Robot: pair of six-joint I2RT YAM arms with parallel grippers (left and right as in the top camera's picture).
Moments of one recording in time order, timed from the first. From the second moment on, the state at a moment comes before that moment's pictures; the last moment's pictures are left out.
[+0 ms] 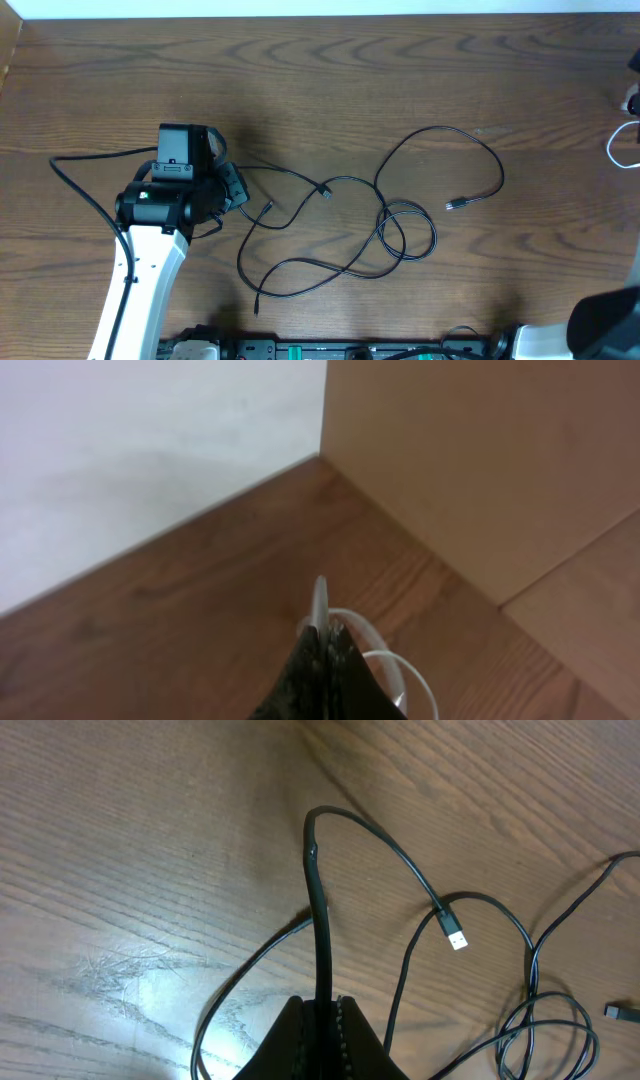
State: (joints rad) left arm -0.08 1.20 1.03 -0.96 0.13 -0.48; right arm -0.33 1.60 1.61 -0.52 0.39 0.14
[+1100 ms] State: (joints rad) left arm -0.25 1.28 1.21 -0.49 -0.02 -0.43; right arm -0.06 1.92 1.61 -1.28 -0.49 -0.25
